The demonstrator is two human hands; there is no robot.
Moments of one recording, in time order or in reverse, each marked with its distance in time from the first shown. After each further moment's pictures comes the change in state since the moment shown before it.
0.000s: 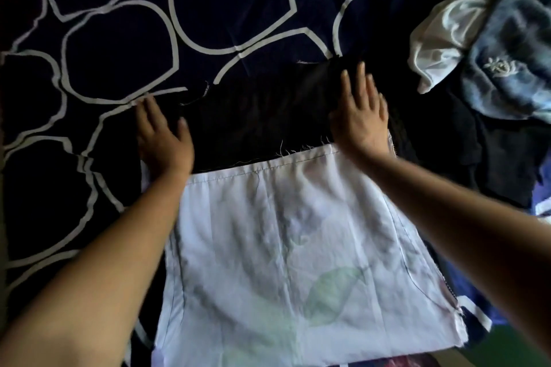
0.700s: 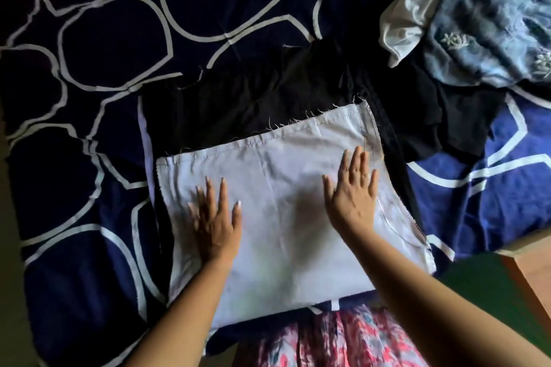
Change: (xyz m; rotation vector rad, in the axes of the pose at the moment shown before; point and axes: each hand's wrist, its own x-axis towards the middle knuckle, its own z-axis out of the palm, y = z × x) left_hand -0.211 -0.056 -0.008 0.224 -0.323 0.235; right_hand -0.187 0.003 0.037 -0.111 -0.020 0.249
